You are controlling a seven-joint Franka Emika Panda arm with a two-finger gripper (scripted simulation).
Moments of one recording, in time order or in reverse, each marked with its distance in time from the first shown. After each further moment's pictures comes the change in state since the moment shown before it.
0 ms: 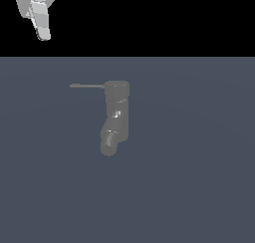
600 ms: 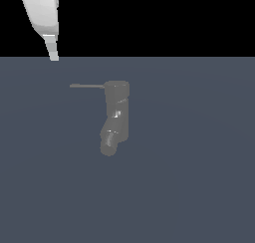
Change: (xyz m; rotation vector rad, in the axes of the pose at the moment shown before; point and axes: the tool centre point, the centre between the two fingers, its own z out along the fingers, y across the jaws) arm 0.020 -0.051 0.038 0.006 -0.004 0.222
